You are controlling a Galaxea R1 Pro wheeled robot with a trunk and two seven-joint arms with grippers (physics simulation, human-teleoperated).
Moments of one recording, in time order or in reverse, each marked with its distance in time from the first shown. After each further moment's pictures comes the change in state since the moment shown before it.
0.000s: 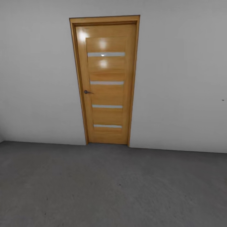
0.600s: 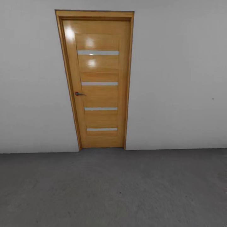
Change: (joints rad) left arm 0.000 0.000 0.000 0.000 0.000 -0.001 0.000; right arm 0.000 0.000 0.000 0.000 0.000 0.000 0.000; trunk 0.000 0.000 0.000
